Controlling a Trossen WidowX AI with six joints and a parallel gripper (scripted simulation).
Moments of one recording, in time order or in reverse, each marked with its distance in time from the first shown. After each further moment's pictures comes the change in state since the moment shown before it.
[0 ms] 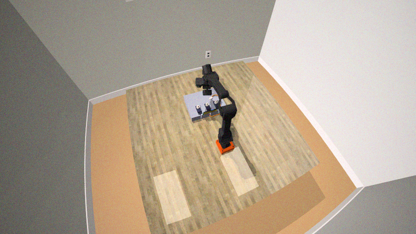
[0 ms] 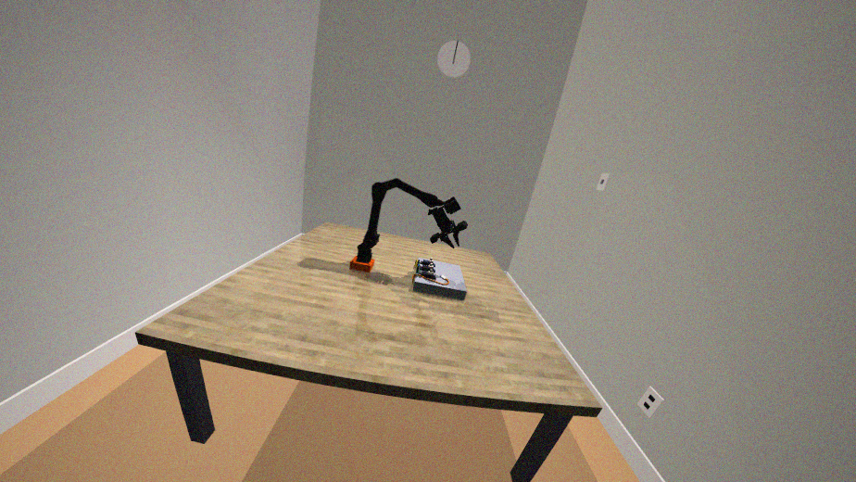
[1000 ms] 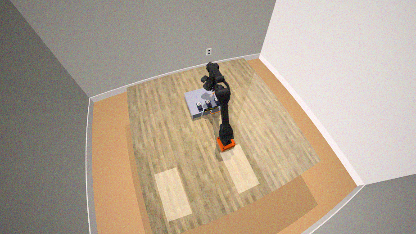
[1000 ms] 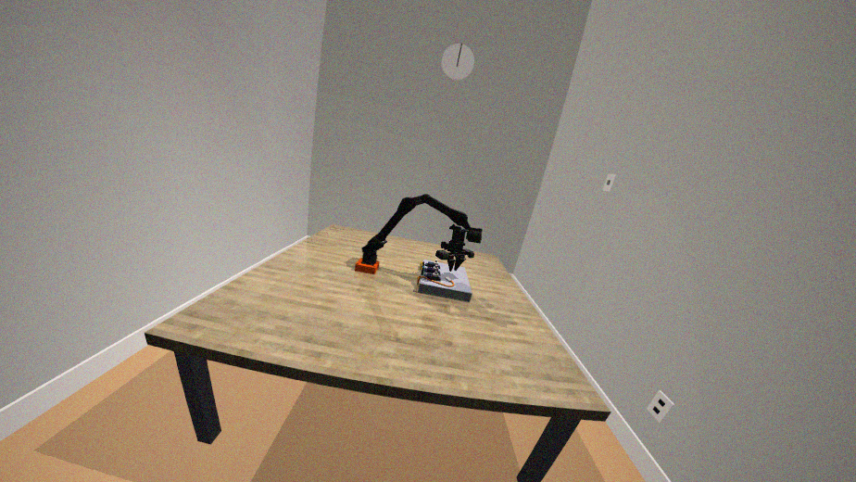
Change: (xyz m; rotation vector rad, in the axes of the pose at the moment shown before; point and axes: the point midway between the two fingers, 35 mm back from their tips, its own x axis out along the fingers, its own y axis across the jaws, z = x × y) arm 0.070 0.051 -0.056 -0.763 -0.120 0.626
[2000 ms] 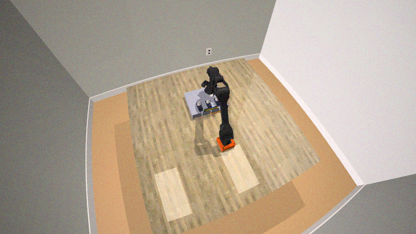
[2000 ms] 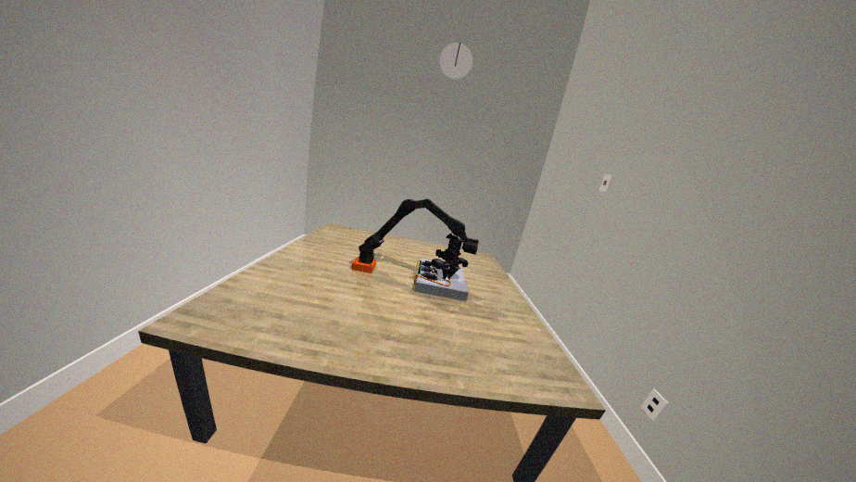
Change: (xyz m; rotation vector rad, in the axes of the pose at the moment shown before) arm 0.046 0.008 -0.001 -0.085 -0.049 0.051
